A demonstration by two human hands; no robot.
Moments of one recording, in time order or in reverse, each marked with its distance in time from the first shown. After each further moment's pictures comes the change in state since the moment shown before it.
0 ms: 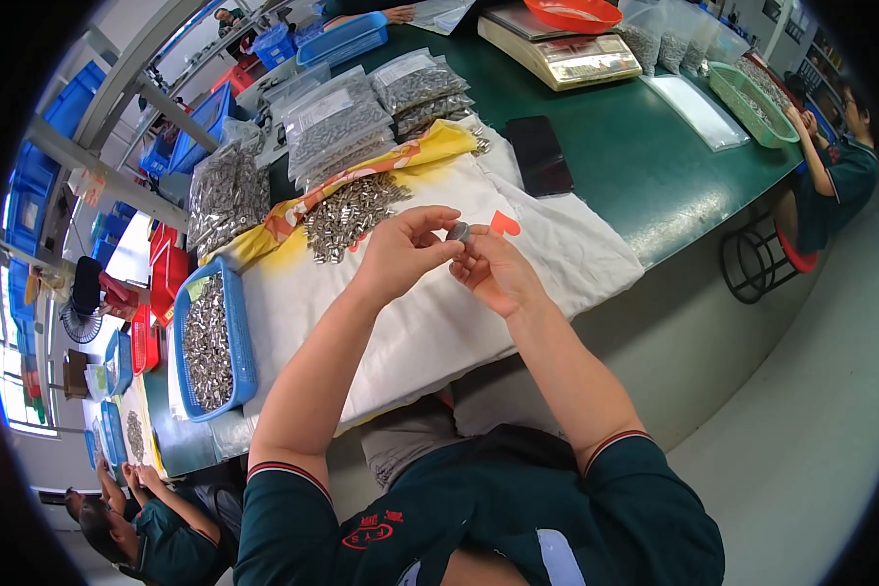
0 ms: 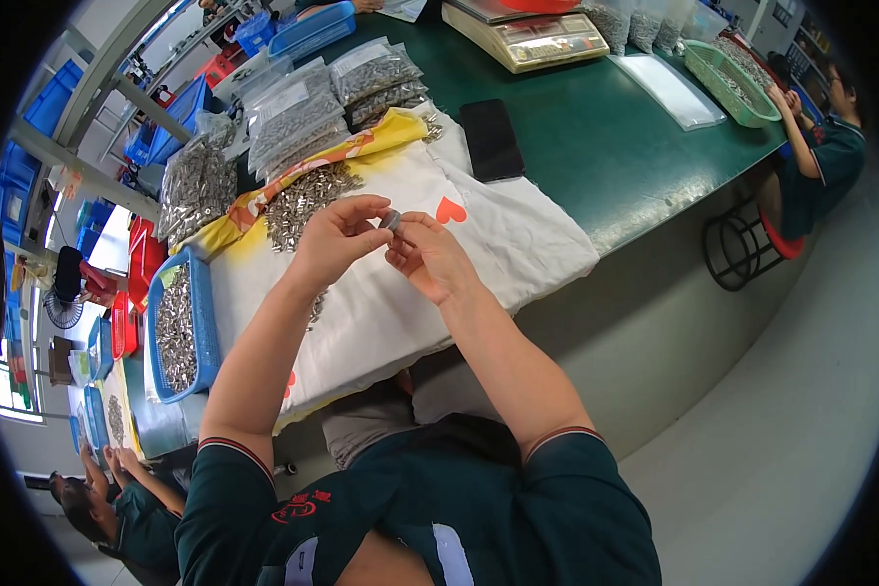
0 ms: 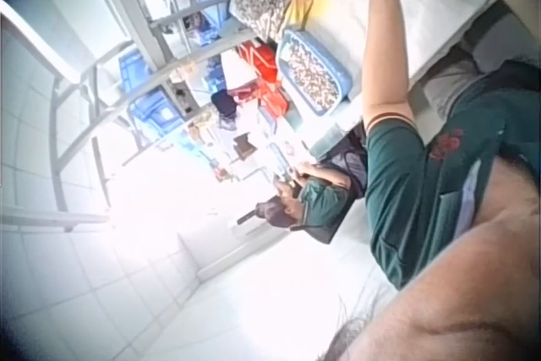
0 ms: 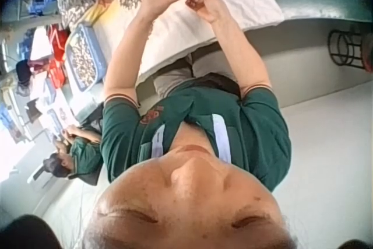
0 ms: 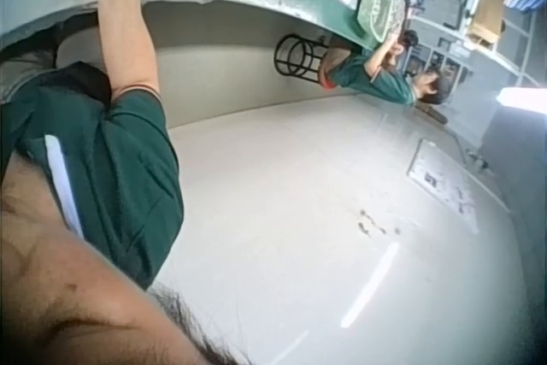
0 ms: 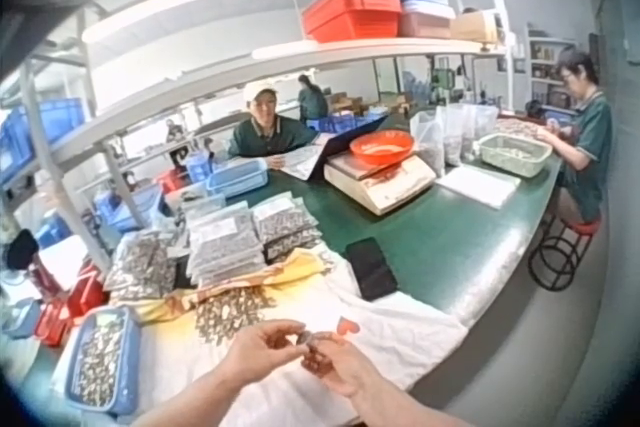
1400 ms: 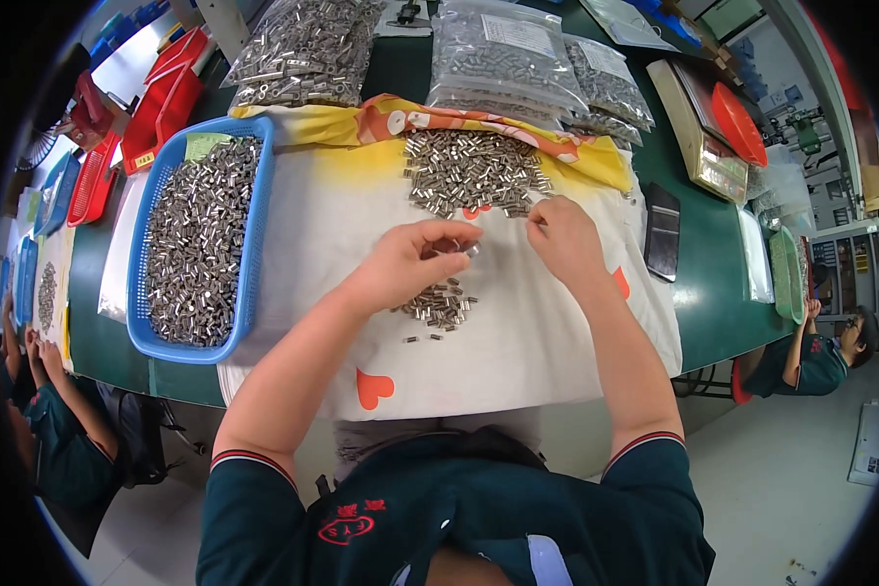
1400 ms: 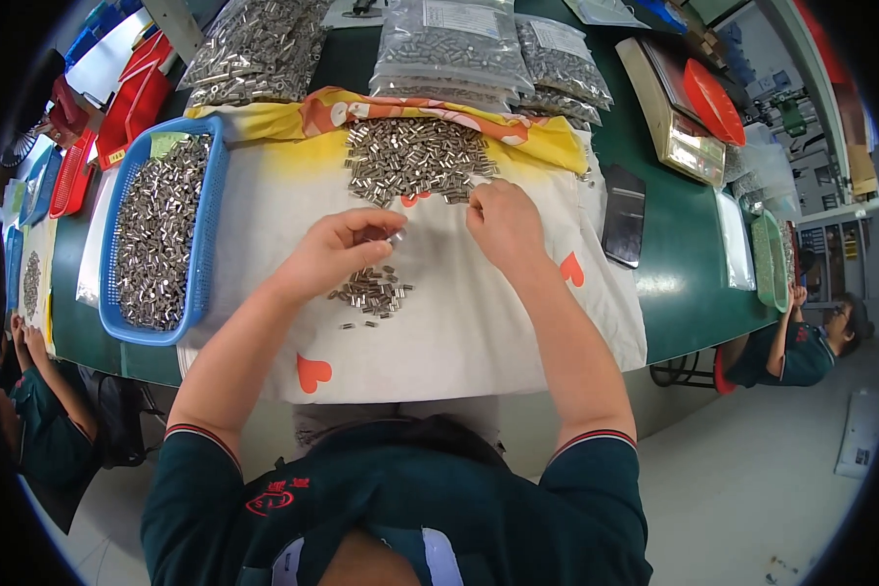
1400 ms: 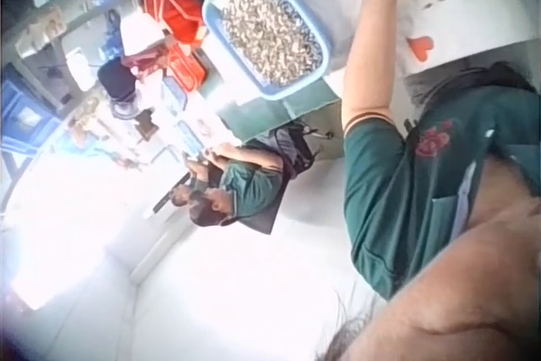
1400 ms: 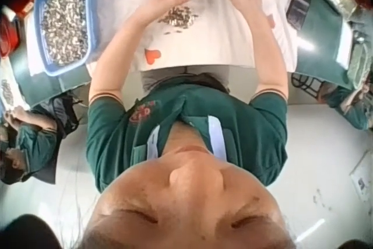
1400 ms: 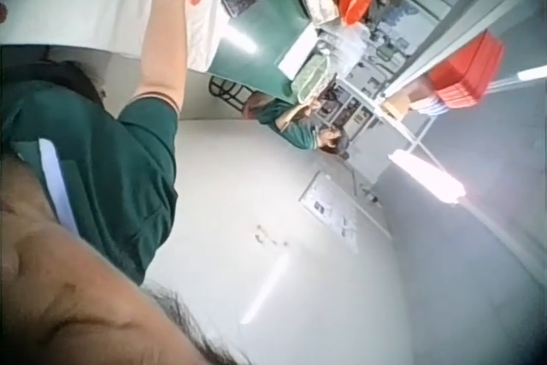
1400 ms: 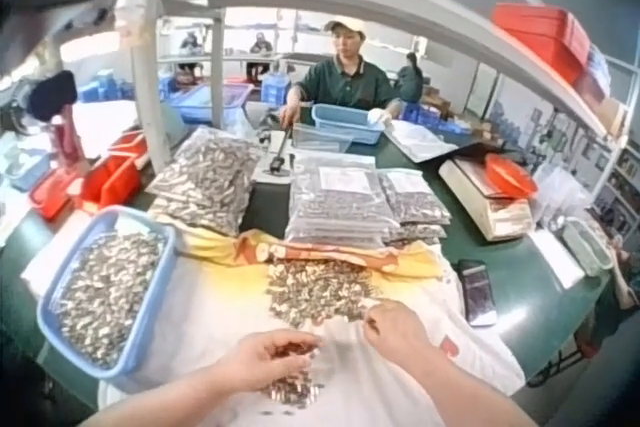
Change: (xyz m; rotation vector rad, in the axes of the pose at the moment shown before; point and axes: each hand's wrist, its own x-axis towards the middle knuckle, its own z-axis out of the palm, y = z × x) left_hand -0.077 -0.079 -0.116 -0.438 0.109 -0.142; right_hand 0.110 0.034 0.049 -2.239 -0.234 -0.570
